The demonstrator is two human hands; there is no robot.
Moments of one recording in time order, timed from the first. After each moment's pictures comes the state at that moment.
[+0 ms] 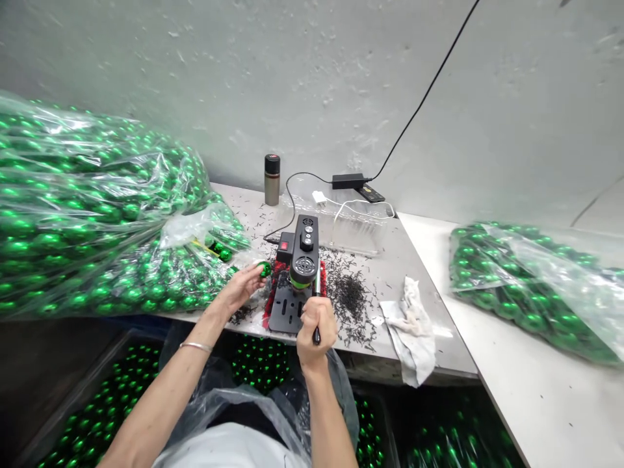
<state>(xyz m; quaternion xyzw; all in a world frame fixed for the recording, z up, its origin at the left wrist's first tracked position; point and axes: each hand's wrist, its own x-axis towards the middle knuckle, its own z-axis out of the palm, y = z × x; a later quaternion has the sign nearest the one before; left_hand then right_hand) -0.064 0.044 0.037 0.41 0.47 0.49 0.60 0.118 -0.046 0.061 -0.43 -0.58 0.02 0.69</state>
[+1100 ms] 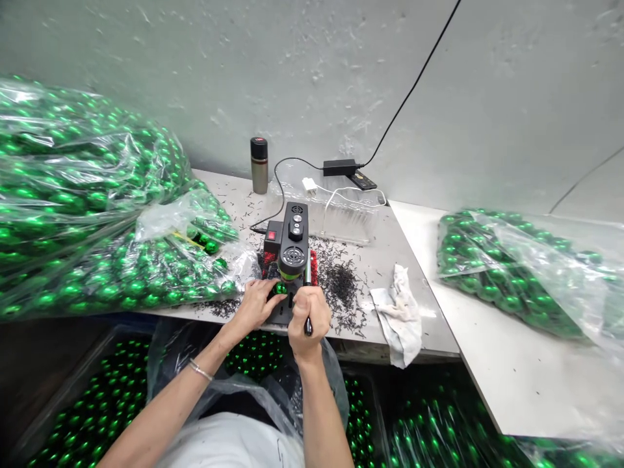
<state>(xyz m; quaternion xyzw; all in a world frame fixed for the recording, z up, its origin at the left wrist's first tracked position) -0.011 0.001 0.001 0.76 0.52 0.31 0.21 0.120 -0.047 0.076 -0.45 -0.59 -0.01 0.67</state>
